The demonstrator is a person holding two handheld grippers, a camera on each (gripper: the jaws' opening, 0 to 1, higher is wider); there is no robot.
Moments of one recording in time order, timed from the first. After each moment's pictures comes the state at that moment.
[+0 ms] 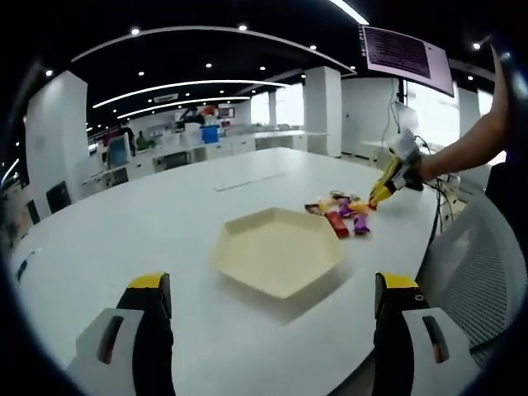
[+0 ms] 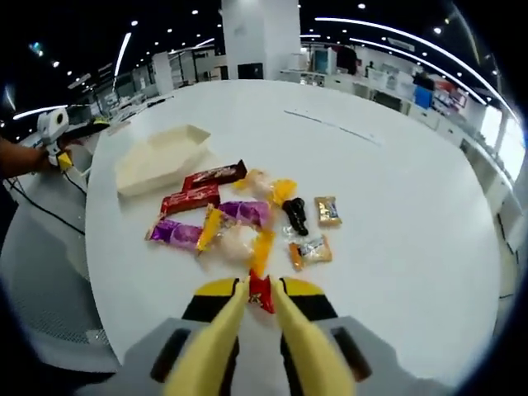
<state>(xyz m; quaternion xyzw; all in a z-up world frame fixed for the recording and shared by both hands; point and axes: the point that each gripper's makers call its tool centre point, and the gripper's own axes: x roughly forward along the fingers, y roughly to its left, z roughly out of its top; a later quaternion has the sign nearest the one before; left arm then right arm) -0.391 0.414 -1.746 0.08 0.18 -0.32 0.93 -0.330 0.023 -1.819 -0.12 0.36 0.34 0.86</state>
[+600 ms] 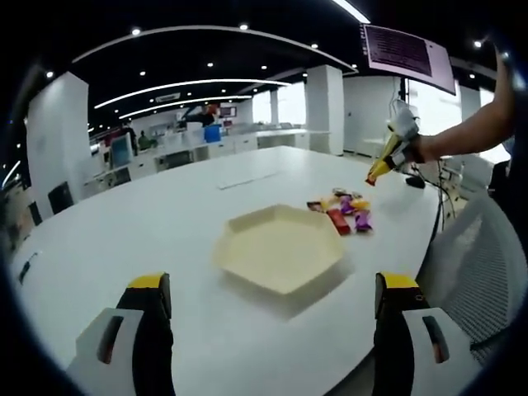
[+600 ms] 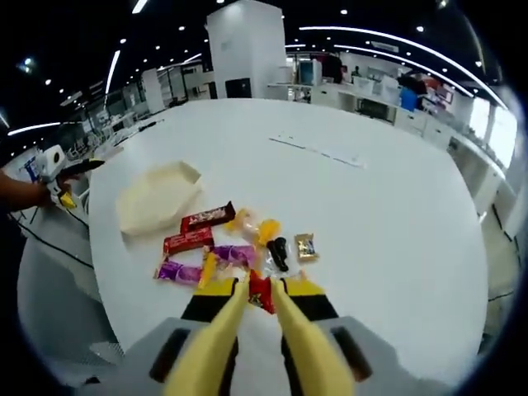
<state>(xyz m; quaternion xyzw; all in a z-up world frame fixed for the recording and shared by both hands) -0.395 0.415 -1.755 0.11 0.20 -0.32 0.92 -0.308 0.026 -1.762 -0.10 0.34 0.31 0.88</state>
